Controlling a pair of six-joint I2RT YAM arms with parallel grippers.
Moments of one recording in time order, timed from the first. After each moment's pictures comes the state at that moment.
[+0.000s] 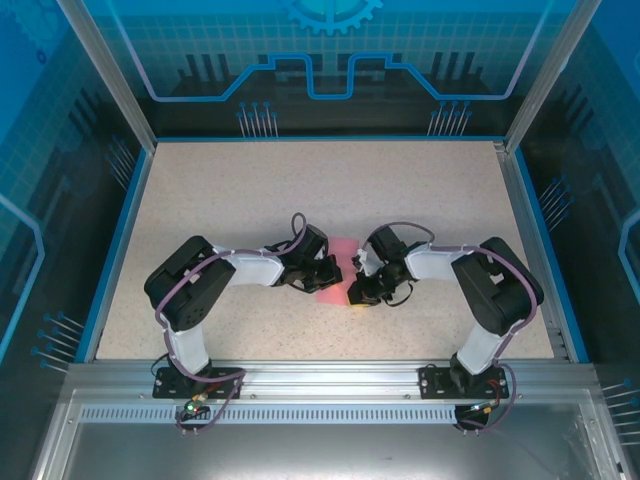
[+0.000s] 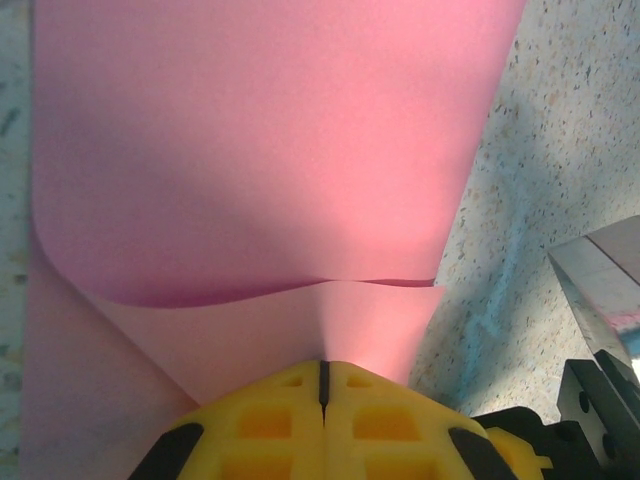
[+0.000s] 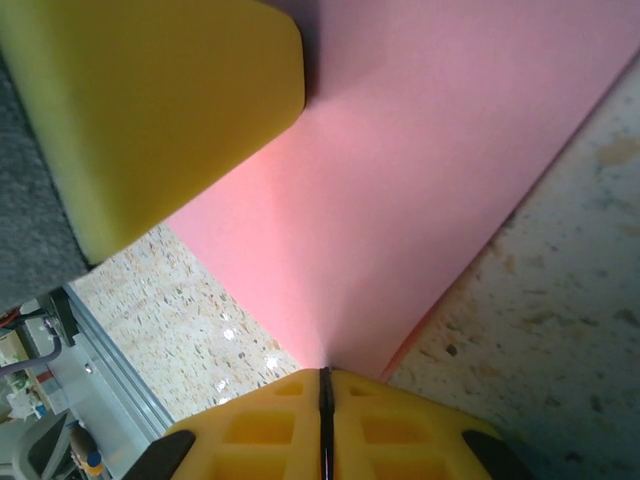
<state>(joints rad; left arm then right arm) -0.69 1.83 0.88 0.01 0.35 -1.03 0.53 1.71 0.77 -0.38 -0.67 0.43</state>
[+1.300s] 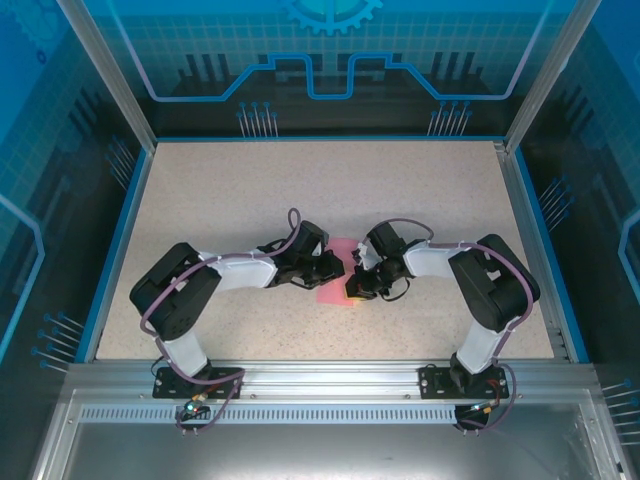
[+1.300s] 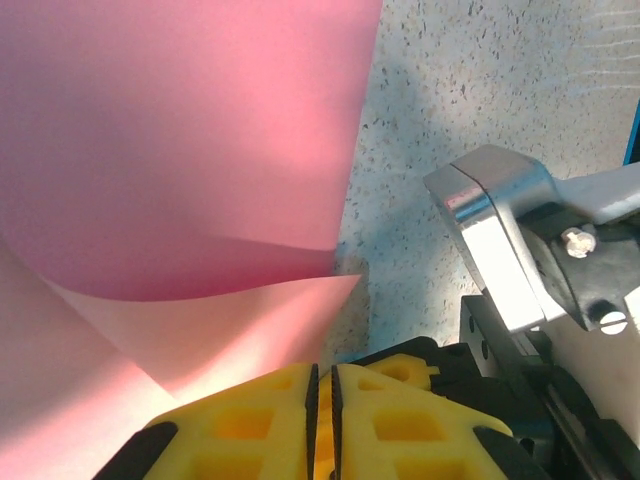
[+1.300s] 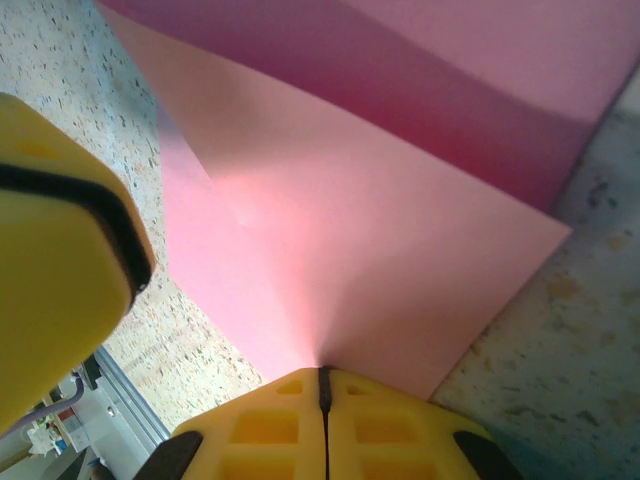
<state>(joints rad) -0.69 1.74 0.86 0.04 0.35 -1.04 0.52 1.75 0.80 -0.31 -0.66 0.52</state>
